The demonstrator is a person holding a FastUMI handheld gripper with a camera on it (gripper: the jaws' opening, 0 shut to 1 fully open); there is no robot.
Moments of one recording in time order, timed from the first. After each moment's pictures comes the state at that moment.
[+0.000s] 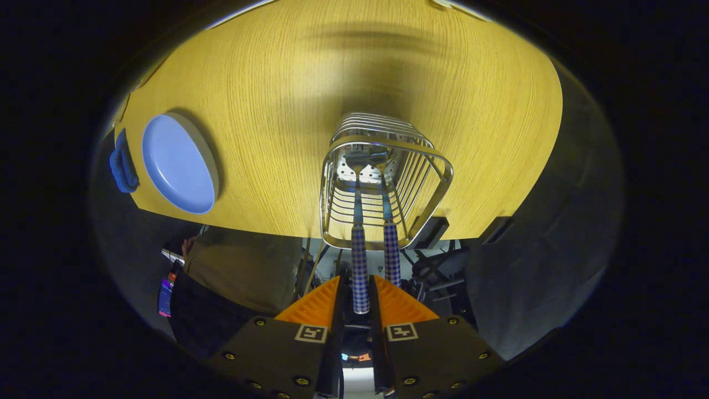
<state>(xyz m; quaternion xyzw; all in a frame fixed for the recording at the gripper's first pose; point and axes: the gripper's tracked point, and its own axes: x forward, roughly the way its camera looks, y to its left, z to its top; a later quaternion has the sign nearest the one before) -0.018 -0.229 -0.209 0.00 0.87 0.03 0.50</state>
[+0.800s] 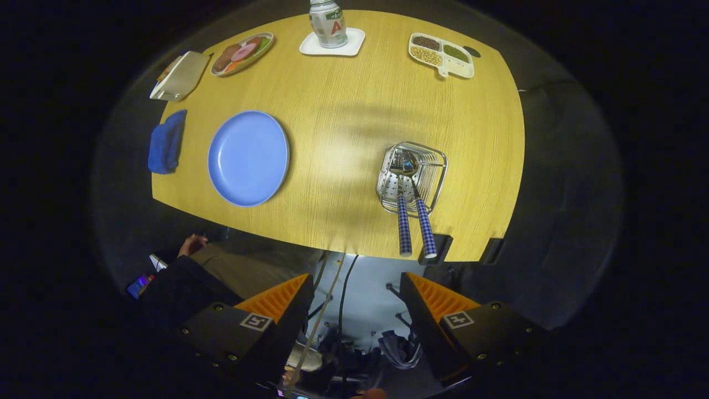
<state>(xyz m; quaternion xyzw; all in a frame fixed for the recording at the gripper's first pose) -0.062 -0.177 -0.153 -0.02 0.69 0.06 0.72</state>
